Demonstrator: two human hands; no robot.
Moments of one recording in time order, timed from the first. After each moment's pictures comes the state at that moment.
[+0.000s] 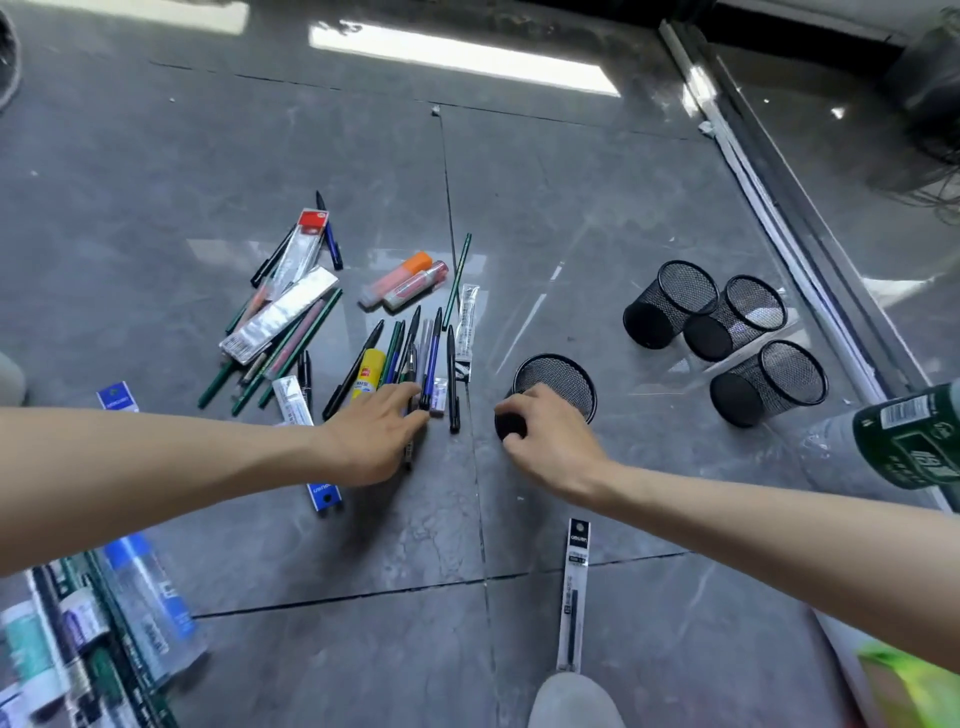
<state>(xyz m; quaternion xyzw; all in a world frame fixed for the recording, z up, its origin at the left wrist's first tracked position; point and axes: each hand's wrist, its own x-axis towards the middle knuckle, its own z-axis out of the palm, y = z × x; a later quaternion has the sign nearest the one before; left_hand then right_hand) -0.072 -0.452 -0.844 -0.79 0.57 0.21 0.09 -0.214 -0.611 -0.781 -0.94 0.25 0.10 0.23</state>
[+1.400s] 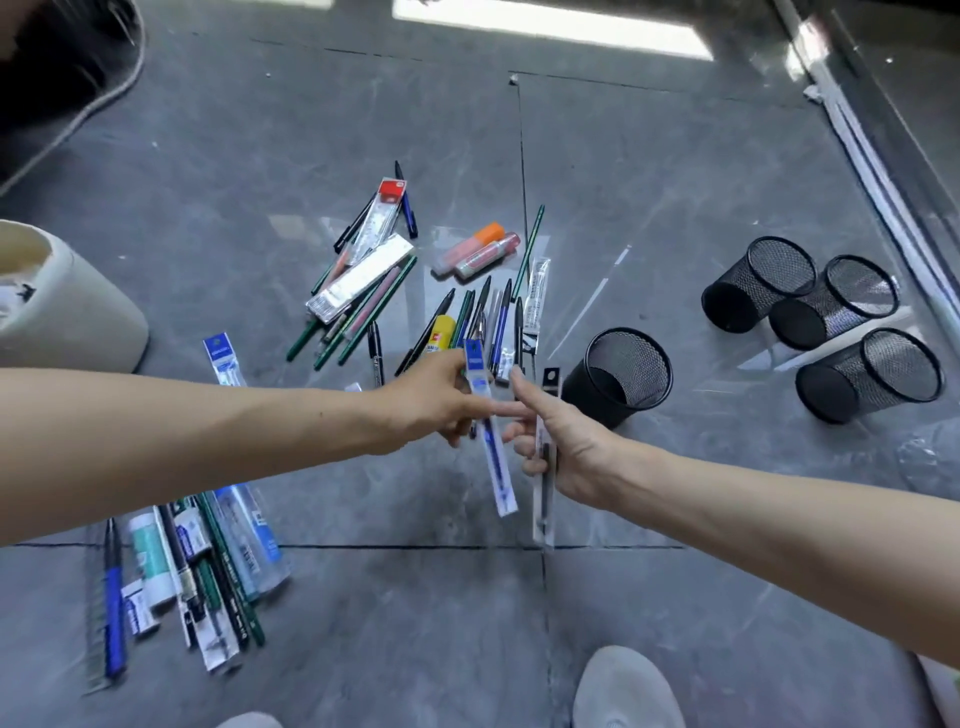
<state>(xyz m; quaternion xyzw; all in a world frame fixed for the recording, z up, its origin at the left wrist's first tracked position) -0.101 -0.429 -0.784 -0.72 0.20 0.47 -0.47 -0.202 -0.556 -0.787 -0.50 0.41 0.18 0.74</state>
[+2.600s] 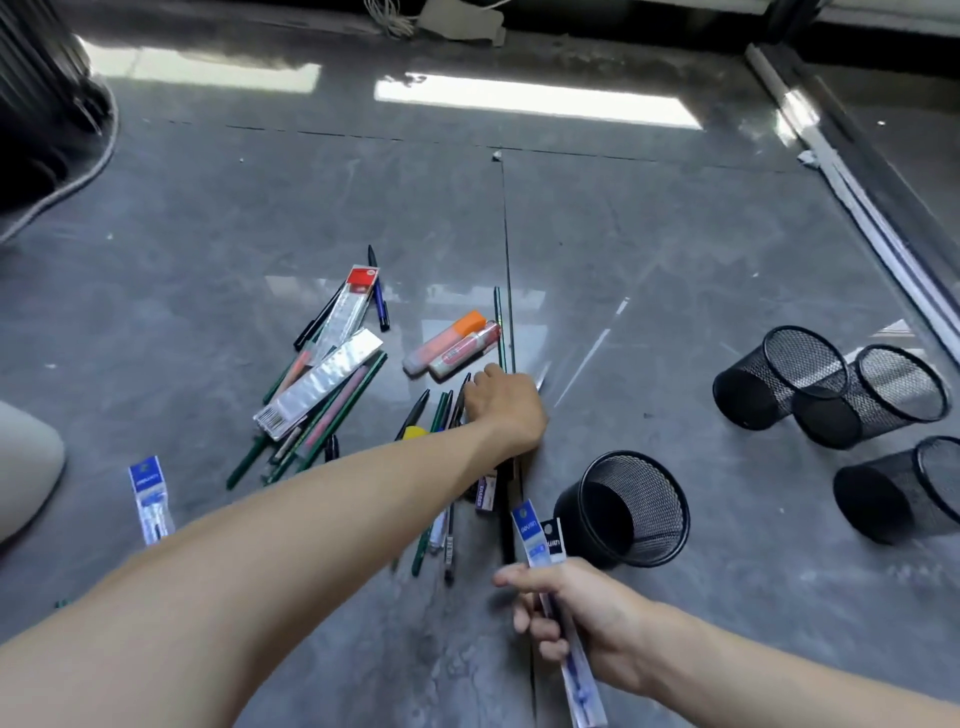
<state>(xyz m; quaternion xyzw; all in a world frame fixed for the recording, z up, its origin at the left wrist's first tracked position) -0.022 -0.609 -0.851 -0.95 0.24 0.21 -0.05 -0.202 -0.599 -0.826 -0.44 0.43 0.29 0.73</state>
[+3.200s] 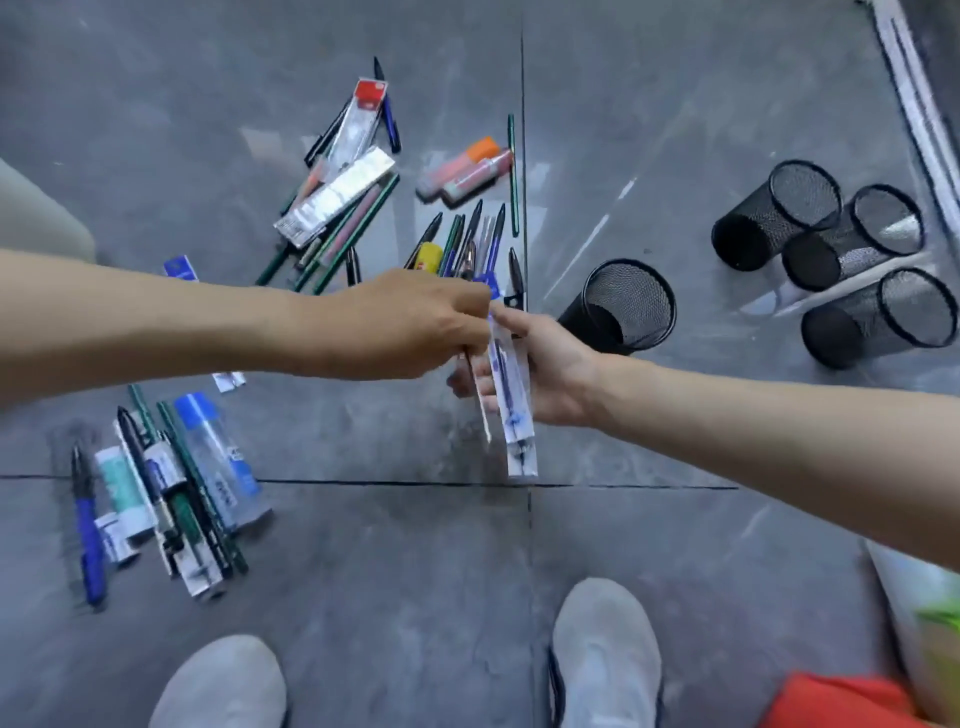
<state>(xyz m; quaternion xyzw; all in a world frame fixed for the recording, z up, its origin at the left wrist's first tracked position) -0.079 -0.422 -0.765 -0.68 0.72 0.04 -0.11 -0.182 -0.563 -0.791 -0.37 0.37 0.29 0.80</state>
